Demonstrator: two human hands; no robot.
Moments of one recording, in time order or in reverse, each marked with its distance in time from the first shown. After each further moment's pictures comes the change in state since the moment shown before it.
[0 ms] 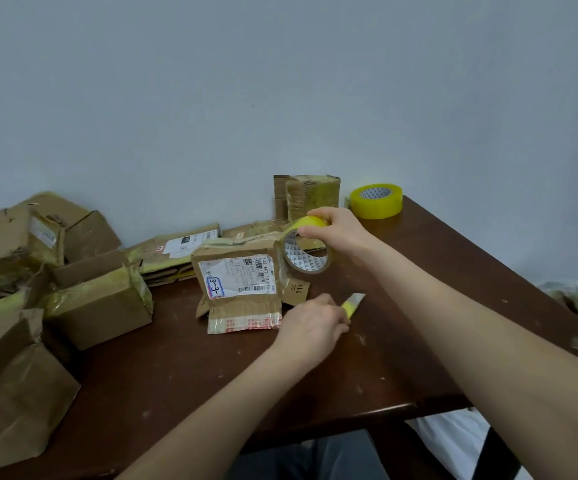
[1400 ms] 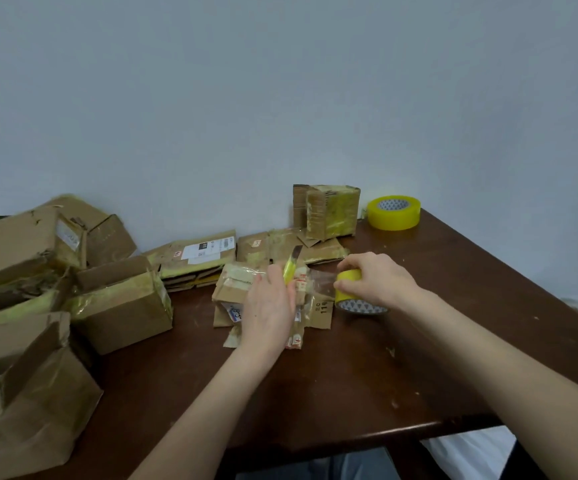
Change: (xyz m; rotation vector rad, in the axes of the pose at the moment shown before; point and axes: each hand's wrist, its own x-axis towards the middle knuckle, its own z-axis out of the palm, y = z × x) left_hand -0.015 -0.069 -0.036 0.001 0.451 -0.376; right_hand -0.052 -0.005 0.011 -0.677 -0.070 0.101
